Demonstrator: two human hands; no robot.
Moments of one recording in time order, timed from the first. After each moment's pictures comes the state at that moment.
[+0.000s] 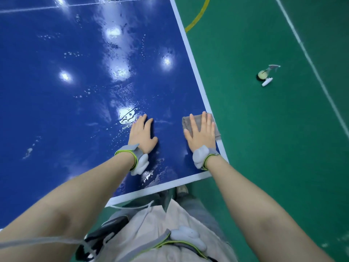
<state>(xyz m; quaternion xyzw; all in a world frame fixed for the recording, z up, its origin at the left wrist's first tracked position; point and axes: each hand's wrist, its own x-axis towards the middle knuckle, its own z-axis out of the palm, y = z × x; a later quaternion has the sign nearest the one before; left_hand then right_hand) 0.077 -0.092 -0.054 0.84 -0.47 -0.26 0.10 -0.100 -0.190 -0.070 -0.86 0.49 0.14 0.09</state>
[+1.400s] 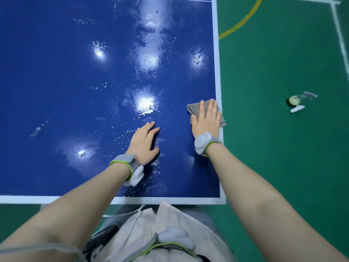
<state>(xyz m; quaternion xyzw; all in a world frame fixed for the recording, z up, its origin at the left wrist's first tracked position) 0.077 -0.092 -0.054 0.85 -0.44 -0.27 0.13 -0.030 -0.282 -0.074 -0.89 0.43 0.12 0.07</state>
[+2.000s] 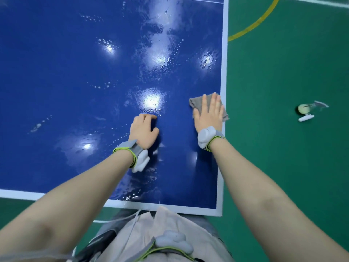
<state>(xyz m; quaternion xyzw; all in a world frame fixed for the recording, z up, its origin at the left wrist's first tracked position) 0.099 -0.138 -0.043 0.91 -0.28 -0.24 0.20 -0.004 -0.317 -0.074 -0.91 0.40 0.10 0.08</state>
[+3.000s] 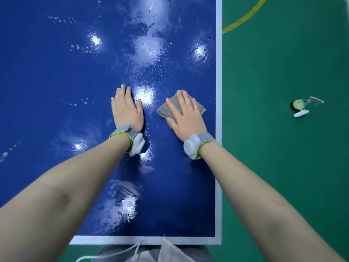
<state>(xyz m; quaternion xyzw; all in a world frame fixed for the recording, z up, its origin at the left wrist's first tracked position) 0.181 -0.216 -0.081 0.95 -0.24 -0.10 0.18 0.048 -0.338 -0.081 -0.97 0.20 0.07 0.09</state>
